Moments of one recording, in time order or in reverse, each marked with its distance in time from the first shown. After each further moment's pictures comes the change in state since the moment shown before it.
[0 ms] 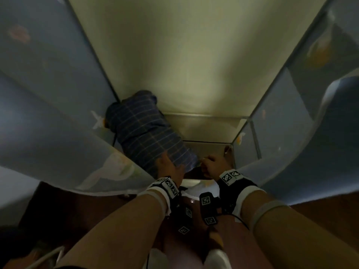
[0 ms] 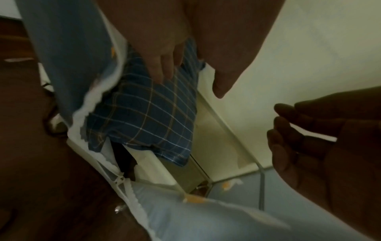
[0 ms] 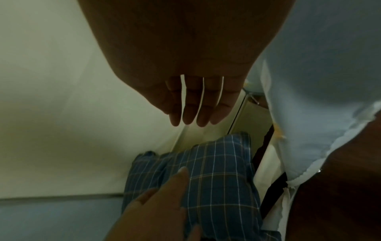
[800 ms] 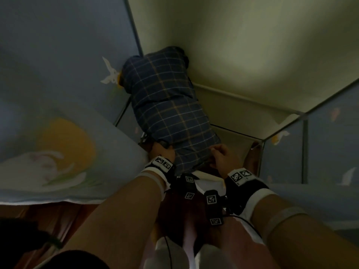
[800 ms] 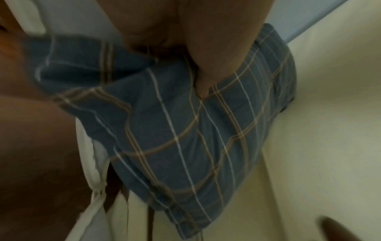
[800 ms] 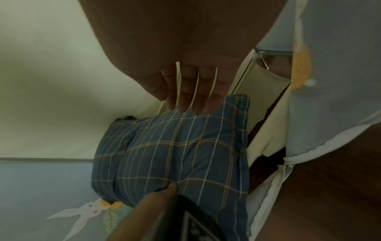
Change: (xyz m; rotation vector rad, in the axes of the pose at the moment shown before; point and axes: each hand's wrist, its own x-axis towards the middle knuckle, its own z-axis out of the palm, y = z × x) left_hand 0.120 -0.087 0.033 -0.180 0.165 -0.417; right_hand 0.113 0.061 0.059 -0.032 -0.094 -0.057
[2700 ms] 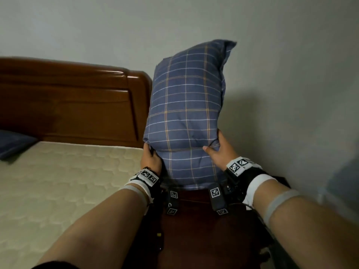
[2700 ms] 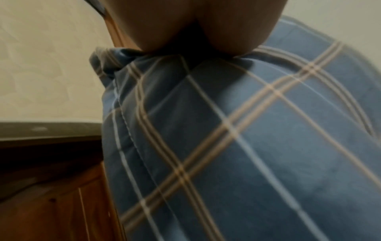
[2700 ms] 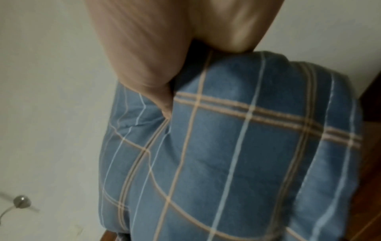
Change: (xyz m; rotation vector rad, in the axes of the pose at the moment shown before) left_hand -0.437 -0.466 -0.438 -0.808 1.420 -0.079; right_hand -0.583 -0.176 0.330 -0.469 -1.237 -1.255
